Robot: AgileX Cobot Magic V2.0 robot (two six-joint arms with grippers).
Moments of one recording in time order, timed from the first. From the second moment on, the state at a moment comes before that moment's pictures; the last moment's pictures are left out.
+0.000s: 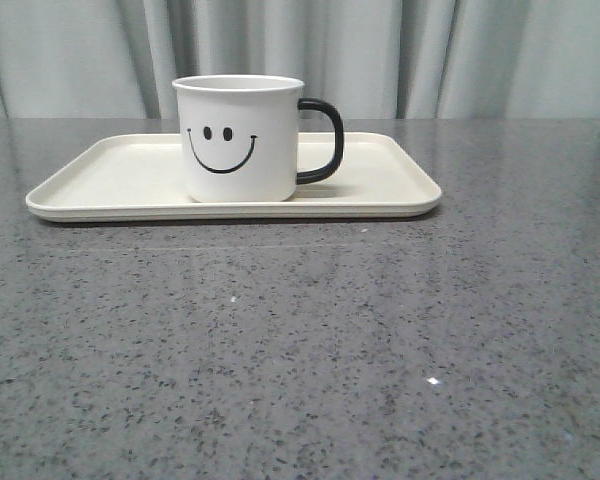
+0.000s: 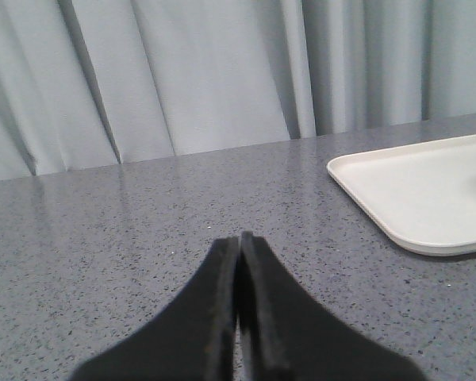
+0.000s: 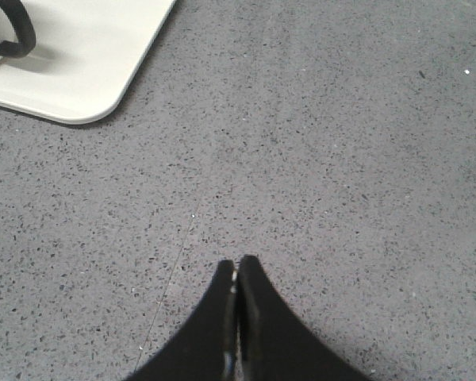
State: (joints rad) left arm -0.04 0.00 0.00 -0.04 0.05 0.11; right arm -0.01 0.57 -0.66 0.29 0.77 -0.41
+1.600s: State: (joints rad) left arm -0.04 0.00 0.00 -0.04 0.05 0.11; right arm 0.09 0.26 -0.26 0.01 0.30 -0.04
